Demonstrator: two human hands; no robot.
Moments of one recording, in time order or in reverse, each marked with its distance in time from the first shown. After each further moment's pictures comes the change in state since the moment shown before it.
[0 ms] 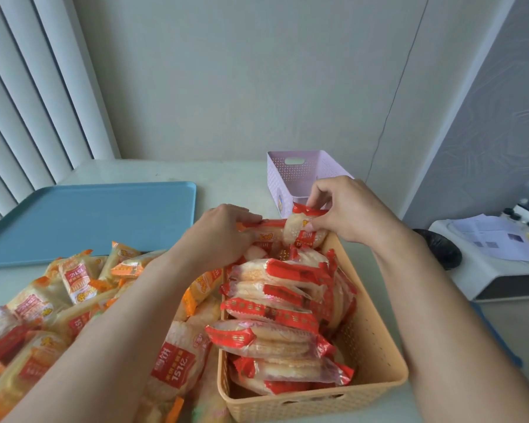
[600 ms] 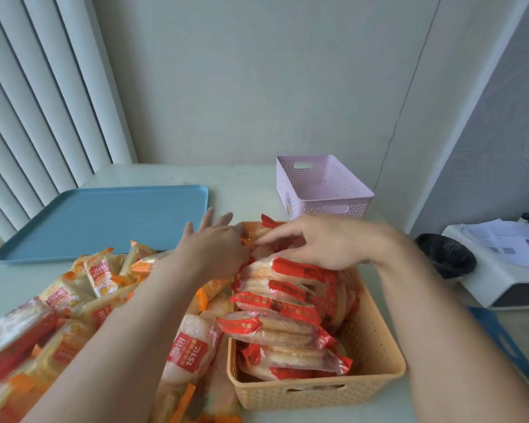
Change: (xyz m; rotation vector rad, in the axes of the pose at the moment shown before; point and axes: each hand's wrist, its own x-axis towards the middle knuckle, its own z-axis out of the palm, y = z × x) left_hand -0.017 0.000 -0.008 0.488 -0.261 -0.119; right_hand -0.028 -0.050 -0.003 0.025 -0.636 -0.259
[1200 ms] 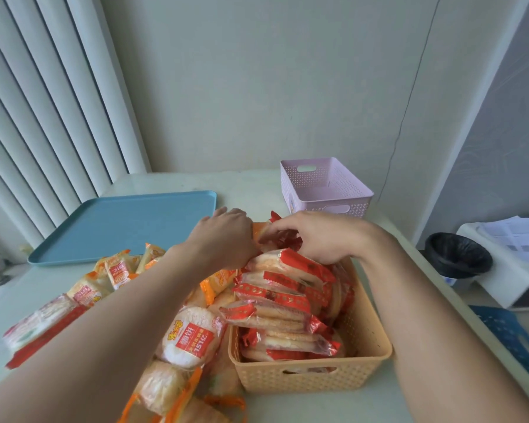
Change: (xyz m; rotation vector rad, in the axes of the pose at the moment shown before) left_hand -0.007 0.012 -0.014 0.073 0.177 0.054; right_hand 0.003 0.002 0.004 -0.101 0.066 0.022
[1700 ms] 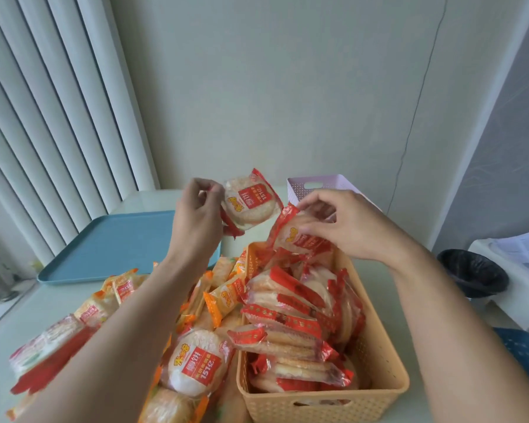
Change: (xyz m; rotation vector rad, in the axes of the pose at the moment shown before) left_hand -0.008 -0.014 -0.028 -1.359 0.655 -0.210; right_hand -0.008 0.021 -0.020 0.285 0.559 -0.052
